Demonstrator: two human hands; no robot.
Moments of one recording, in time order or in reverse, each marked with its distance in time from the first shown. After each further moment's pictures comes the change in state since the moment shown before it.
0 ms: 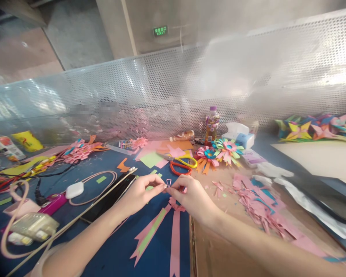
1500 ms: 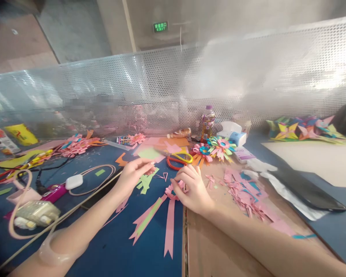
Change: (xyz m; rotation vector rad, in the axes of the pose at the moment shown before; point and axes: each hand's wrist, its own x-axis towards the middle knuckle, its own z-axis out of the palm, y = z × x) left_hand 0.011 -0.012 -0.008 -0.309 0.292 -0.052; right_hand -0.013 0.030 -0.003 -0.287 0.295 -0.564
